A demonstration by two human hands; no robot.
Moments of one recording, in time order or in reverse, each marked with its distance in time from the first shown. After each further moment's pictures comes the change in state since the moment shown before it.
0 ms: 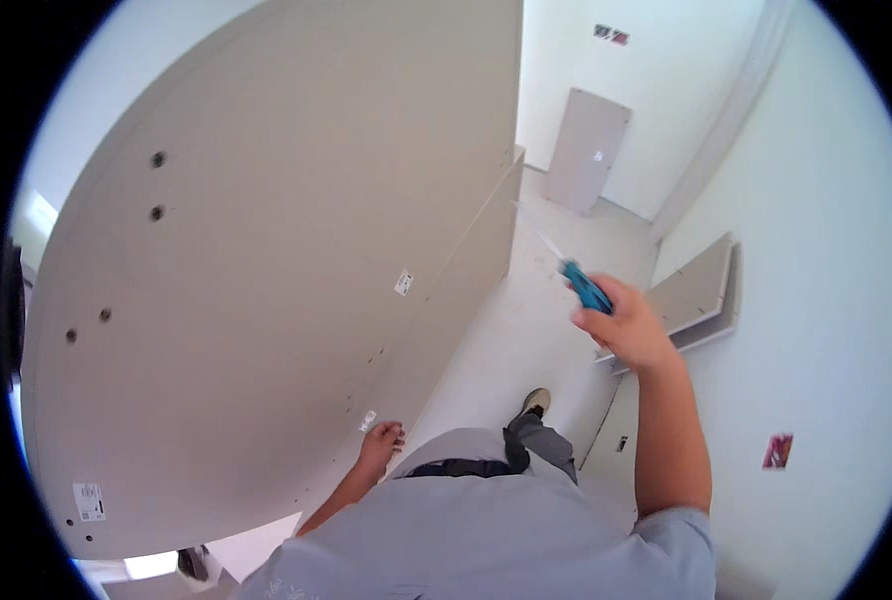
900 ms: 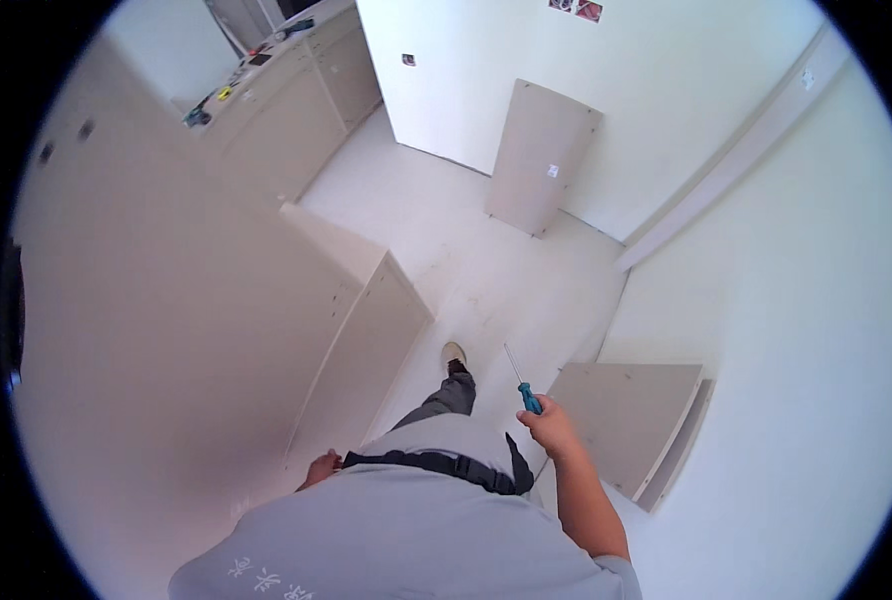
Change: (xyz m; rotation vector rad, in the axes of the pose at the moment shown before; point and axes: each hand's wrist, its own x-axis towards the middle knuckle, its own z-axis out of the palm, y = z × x) left_hand 0.239 0.163 0.105 0.320 0.052 -0.311; right_hand 0.256 0.236 -0.171 0.029 0.159 0.656
